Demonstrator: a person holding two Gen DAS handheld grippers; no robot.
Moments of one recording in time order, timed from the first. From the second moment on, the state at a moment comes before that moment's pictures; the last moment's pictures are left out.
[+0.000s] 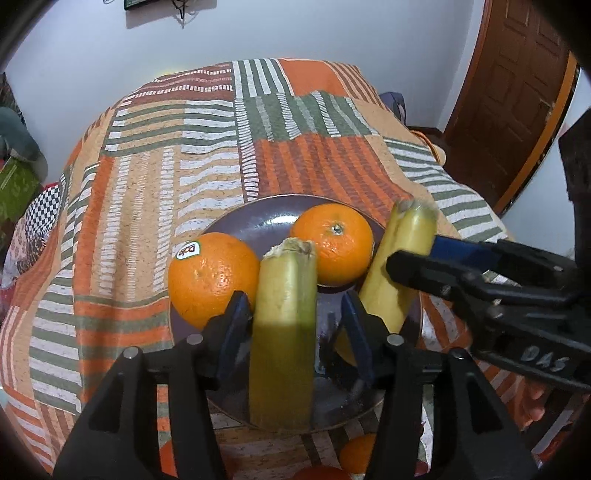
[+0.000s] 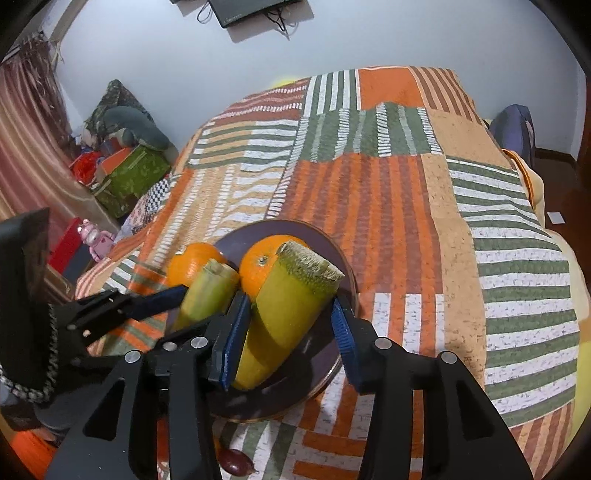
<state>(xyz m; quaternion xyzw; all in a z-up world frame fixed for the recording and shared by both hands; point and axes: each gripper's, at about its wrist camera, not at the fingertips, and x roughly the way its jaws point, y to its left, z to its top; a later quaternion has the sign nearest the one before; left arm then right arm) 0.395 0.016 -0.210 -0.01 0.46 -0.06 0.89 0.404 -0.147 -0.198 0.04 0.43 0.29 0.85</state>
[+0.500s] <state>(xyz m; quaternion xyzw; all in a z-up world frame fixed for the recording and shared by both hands) 0.360 0.032 -0.183 -0.02 0.44 -0.05 0.90 0.379 -0.144 -0.174 -0.02 0.41 0.27 0.87</state>
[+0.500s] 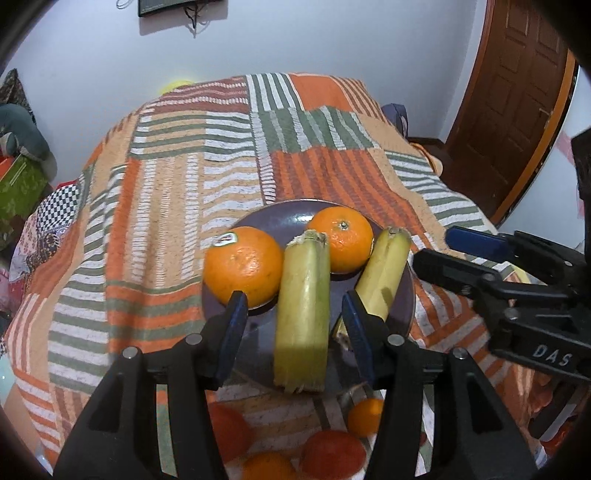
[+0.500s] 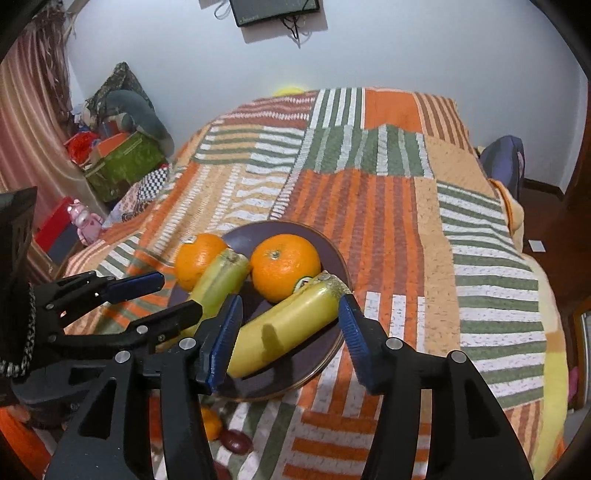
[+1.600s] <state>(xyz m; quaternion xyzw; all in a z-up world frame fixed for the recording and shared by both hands) 0.275 0.093 -0.221 -0.06 0.49 -0.03 0.87 0.304 -0.135 -0.199 -0.05 0.41 0.29 0.86</state>
